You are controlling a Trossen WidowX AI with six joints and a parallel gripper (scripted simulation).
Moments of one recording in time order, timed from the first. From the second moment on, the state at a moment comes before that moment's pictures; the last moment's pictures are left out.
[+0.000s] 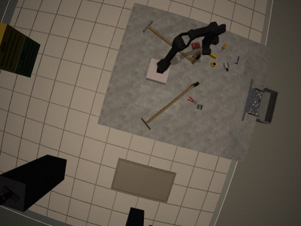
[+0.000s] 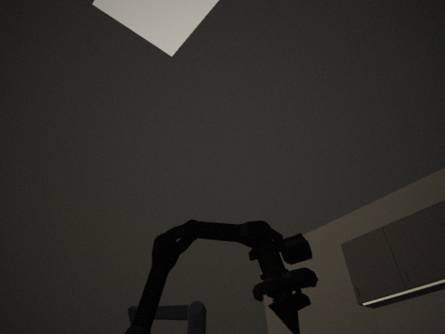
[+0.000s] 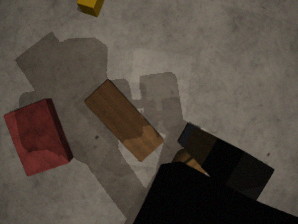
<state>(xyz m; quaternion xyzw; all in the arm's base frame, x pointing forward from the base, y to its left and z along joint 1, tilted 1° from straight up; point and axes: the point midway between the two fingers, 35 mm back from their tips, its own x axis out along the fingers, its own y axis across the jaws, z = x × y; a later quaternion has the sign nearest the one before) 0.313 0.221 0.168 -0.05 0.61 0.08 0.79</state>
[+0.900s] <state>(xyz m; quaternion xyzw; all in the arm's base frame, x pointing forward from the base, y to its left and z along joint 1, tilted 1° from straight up) 0.342 0.151 0.168 -0.23 0.59 0.20 0.75</state>
